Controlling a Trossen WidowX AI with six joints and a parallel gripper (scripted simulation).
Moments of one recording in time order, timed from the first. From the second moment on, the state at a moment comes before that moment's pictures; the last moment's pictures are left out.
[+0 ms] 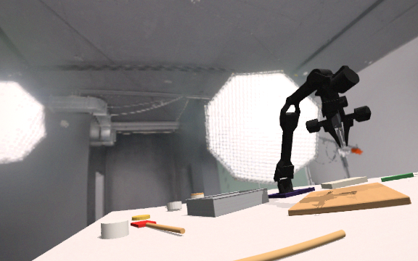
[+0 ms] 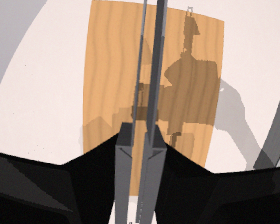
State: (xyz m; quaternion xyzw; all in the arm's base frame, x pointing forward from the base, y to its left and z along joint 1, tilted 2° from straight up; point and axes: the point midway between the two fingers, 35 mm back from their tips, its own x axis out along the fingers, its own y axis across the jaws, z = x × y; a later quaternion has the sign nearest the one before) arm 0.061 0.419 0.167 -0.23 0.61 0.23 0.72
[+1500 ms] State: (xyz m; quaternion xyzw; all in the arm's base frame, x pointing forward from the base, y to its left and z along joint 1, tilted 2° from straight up) arm 0.044 0.435 0.160 -0.15 0.30 0.32 0.89
